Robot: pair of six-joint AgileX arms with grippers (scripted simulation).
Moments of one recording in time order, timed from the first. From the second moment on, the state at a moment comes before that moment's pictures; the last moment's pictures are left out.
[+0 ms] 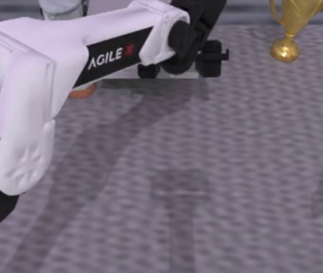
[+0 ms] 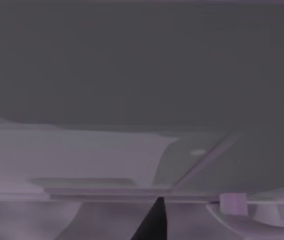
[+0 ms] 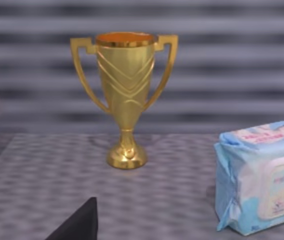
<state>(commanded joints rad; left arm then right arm) -0.61 2.39 2.03 -0.58 -0.37 -0.51 0.00 0.00 0.00 0.00 0.00 0.00</state>
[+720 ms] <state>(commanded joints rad) -0.61 2.39 2.03 -0.58 -0.37 -0.51 0.00 0.00 0.00 0.00 0.00 0.00</state>
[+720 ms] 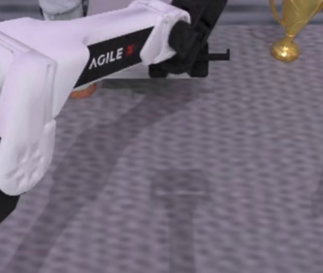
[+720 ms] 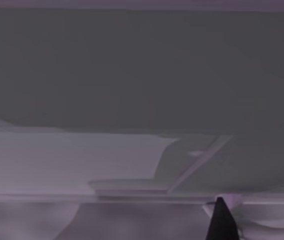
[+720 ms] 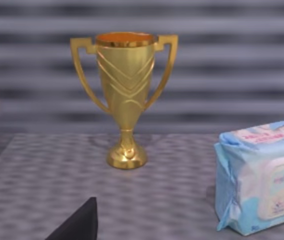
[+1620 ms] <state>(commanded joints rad) -0.64 2.29 1.85 -0.51 -0.39 -0.54 0.00 0.00 0.00 0.00 0.00 0.00</state>
